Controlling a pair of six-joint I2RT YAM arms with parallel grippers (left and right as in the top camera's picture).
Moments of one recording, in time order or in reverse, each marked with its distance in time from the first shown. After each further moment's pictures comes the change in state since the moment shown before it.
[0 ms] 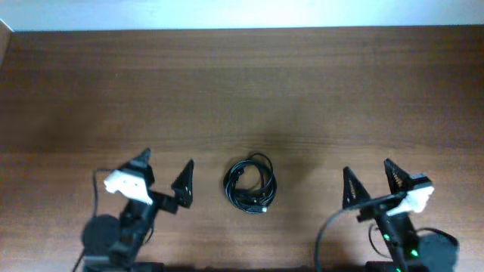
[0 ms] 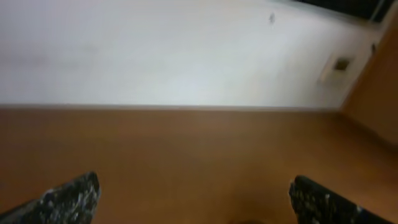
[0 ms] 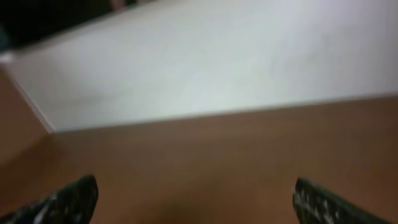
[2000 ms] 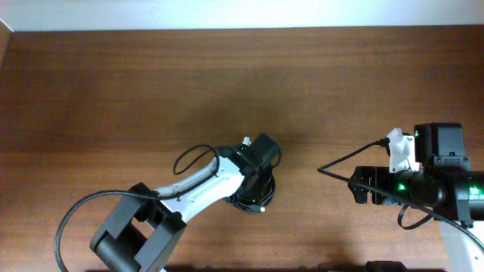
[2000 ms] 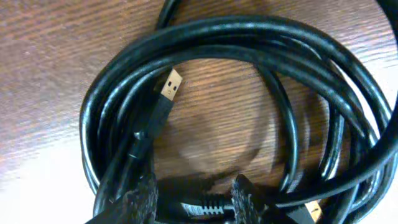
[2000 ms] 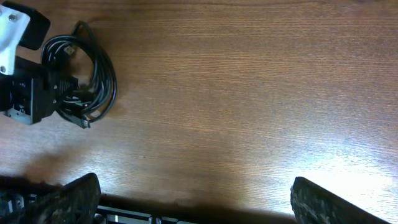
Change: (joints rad) left arm -0.712 1.441 0.547 -0.465 -0.421 -0.270; right arm 0.000 1.000 0.874 -1.125 0.100 -0.257
